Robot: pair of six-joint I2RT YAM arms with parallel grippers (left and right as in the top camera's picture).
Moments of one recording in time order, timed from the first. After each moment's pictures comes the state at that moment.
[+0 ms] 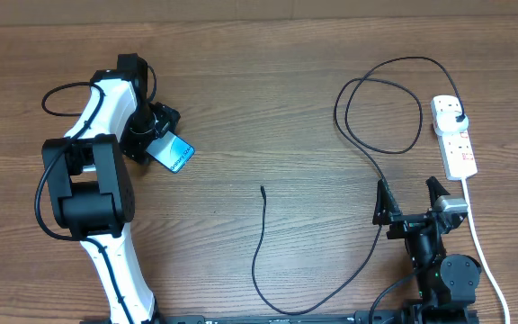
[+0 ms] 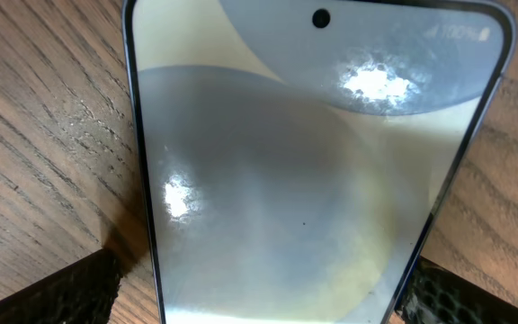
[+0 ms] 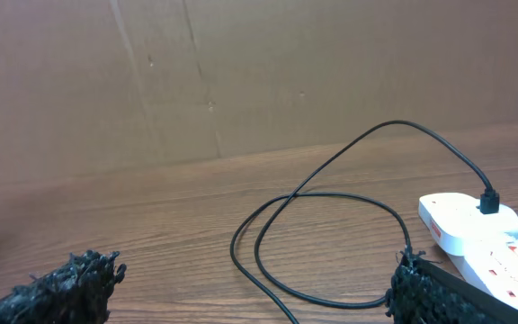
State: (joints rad) left arm 0.06 2.23 1.67 -1.02 0.03 -0.95; right arm -0.01 0.01 0.02 -0.02 -0.12 0.17
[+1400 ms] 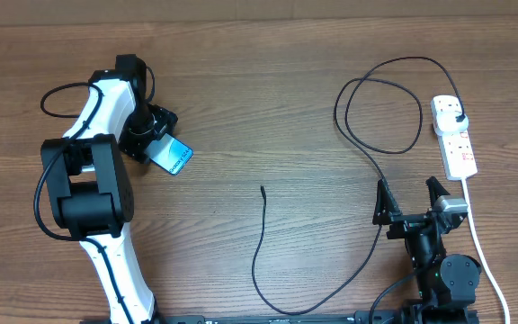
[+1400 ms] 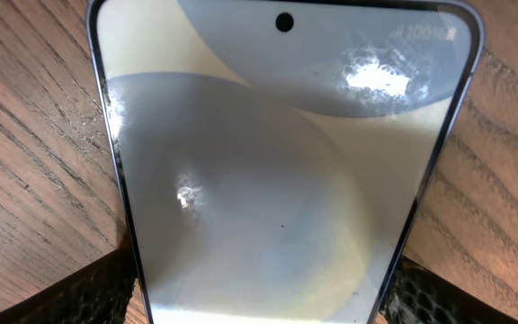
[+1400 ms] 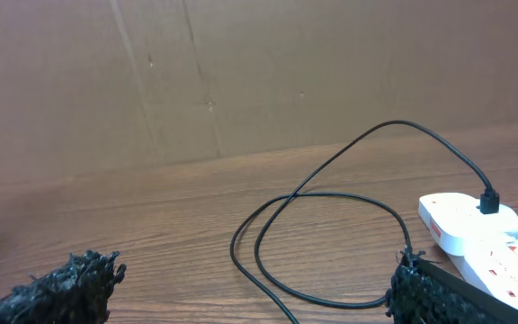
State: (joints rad) left arm 0.06 2.23 1.67 -1.03 0.04 -0.95; right arm -0.01 0.01 0.02 -0.02 -0.12 0.17
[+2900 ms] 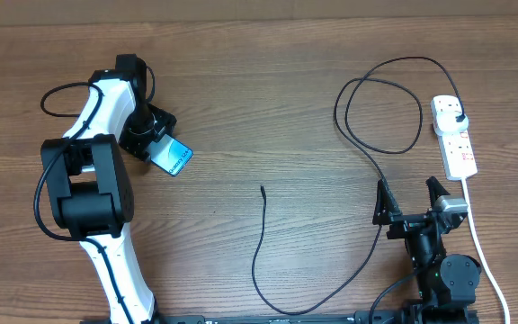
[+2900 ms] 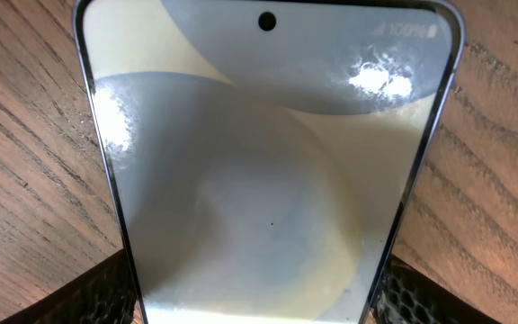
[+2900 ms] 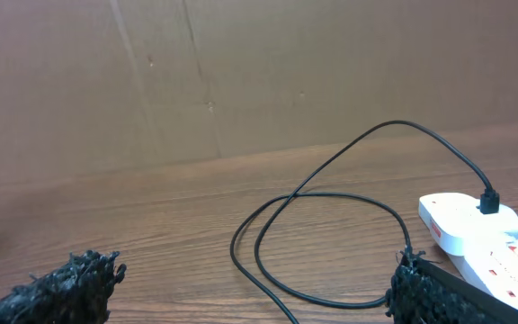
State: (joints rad) left arm 0.06 2.23 1.67 -1.03 0.04 -0.94; right arm -0.01 0.01 0.02 -0.03 -0.12 0.17
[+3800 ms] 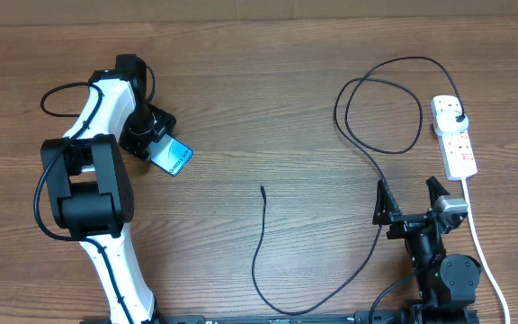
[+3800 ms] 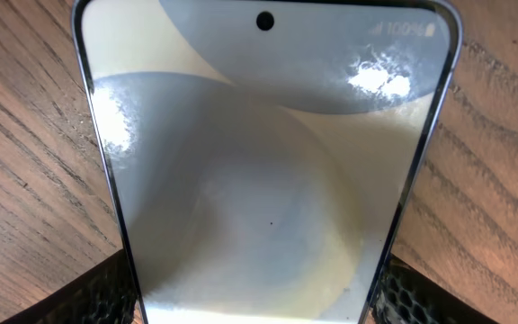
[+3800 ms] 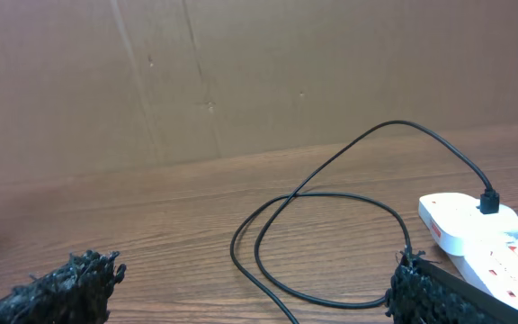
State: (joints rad) left arm 0.06 2.23 1.67 -1.03 0.04 -0.94; right arm -0.01 0.01 0.02 -0.02 -0.12 0.17
